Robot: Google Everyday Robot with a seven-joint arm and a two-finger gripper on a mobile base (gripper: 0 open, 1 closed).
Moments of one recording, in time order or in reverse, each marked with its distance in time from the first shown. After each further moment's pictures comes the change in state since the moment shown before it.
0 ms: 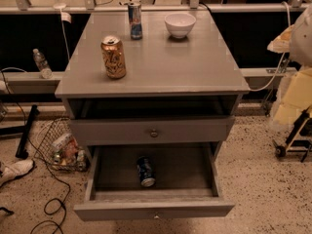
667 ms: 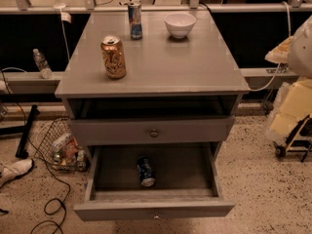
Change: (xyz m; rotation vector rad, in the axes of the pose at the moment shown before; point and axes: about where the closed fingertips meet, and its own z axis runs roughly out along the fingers) arm 0.001 0.013 0.012 -0.033 -0.042 0.029
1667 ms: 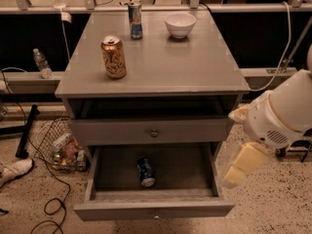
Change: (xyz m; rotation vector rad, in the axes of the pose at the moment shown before) arm -0.006 0.067 0.120 -0.175 -0.152 0.109
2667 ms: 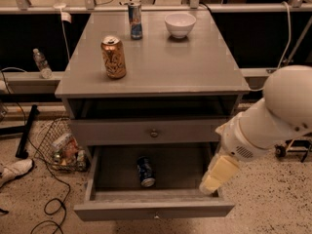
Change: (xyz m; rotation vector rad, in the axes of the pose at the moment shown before) arm 0.006 -0.004 0.073 0.002 0.022 0.072
